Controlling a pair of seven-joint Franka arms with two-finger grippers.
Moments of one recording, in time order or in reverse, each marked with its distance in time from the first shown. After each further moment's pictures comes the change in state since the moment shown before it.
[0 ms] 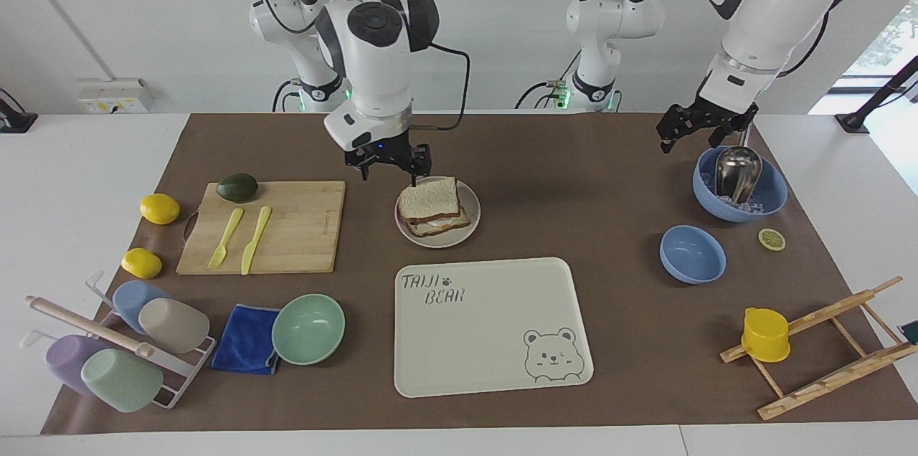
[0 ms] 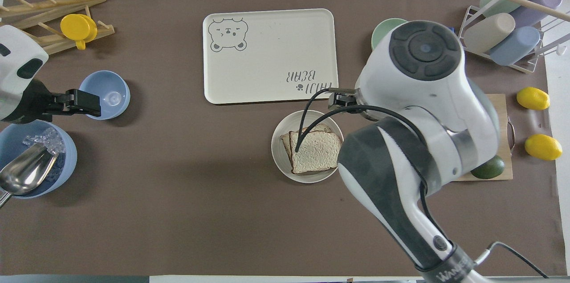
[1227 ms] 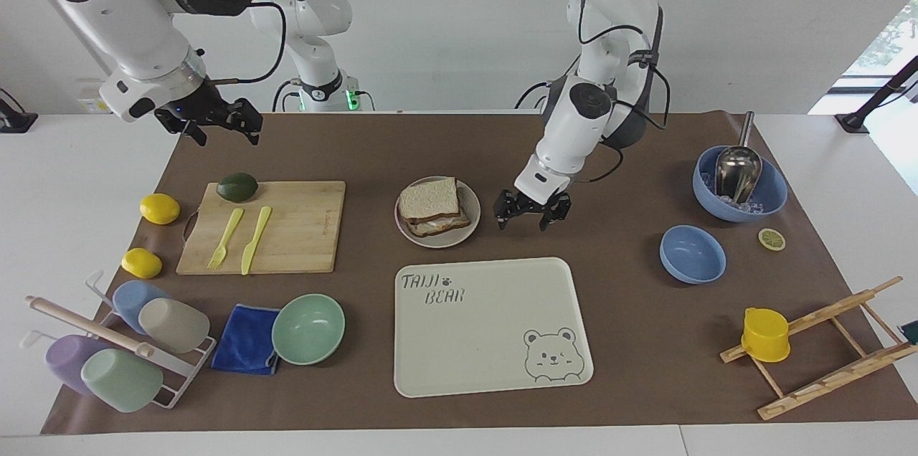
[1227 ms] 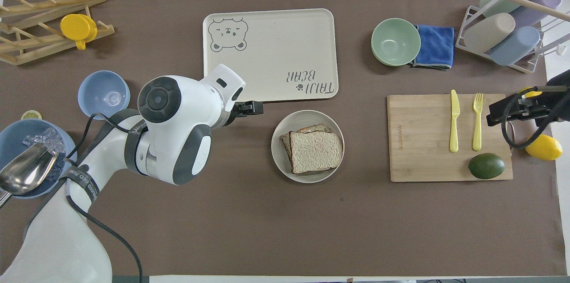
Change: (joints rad) left arm -0.412 0.321 -0.011 -0.229 -0.209 0.760 -0.224; right arm -0.258 -0.139 -0.199 0.001 0.075 -0.235 -0.613
